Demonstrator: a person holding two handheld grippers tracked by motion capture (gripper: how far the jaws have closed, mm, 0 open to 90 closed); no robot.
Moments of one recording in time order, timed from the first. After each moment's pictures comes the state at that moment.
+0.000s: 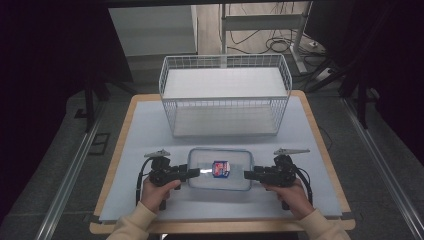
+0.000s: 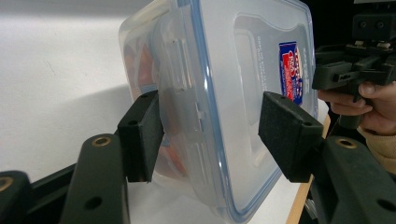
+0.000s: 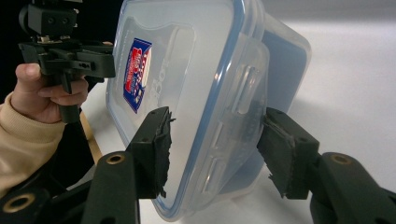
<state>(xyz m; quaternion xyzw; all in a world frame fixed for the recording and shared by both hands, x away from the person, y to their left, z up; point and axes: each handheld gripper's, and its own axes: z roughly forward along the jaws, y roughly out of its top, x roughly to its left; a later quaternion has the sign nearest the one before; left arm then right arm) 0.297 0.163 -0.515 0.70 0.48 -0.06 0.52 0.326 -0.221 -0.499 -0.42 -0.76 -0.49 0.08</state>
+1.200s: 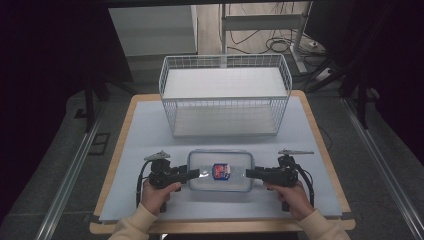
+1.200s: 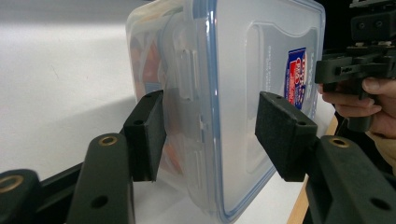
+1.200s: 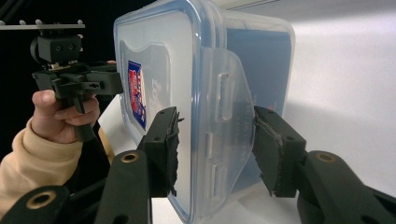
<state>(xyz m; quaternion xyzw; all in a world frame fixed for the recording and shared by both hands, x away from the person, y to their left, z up) 0.287 0.159 -0.509 0.70 0.48 -0.03 0.52 0.324 -0.228 -0.501 -0.44 -0.72 -0.51 0.11</state>
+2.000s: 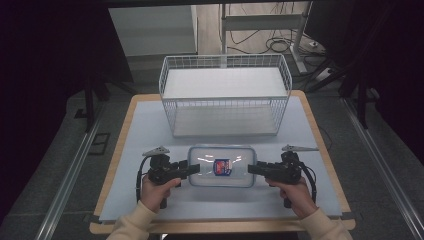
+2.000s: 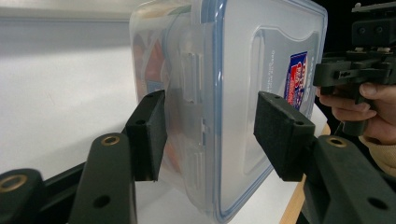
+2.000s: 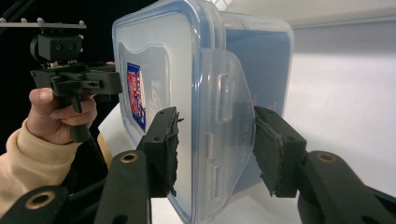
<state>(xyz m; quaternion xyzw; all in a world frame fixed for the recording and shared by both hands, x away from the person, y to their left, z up) 0.290 0.157 -0.488 0.70 0.47 -0.02 0.54 0.323 -0.230 -0.480 -0.43 -0.73 -0.53 0.08</state>
